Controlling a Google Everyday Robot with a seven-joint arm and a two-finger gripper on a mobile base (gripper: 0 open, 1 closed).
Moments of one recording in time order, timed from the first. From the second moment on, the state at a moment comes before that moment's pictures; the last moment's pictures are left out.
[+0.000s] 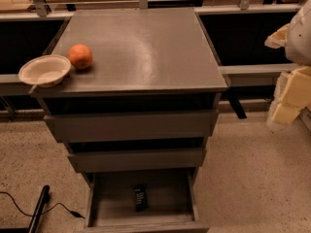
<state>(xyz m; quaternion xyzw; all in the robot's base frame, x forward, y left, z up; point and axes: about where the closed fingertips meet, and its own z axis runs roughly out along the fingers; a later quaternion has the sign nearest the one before) 0.438 -0.215 0.981 -0.60 0.78 -0.04 0.17</state>
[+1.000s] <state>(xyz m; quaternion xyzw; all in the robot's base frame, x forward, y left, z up) 0.406 -0.188 0.909 -0.59 0.76 0.04 0.27</state>
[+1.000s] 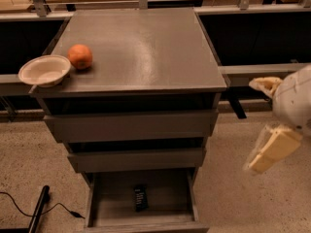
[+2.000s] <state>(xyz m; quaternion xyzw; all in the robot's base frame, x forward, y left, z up) 0.395 -0.172 0.821 -0.56 0.74 0.11 0.34</state>
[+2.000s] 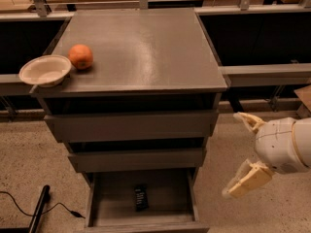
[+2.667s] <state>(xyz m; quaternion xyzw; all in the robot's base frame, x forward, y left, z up) 0.439 -0.126 0.686 -0.57 0.69 0.15 0.41</state>
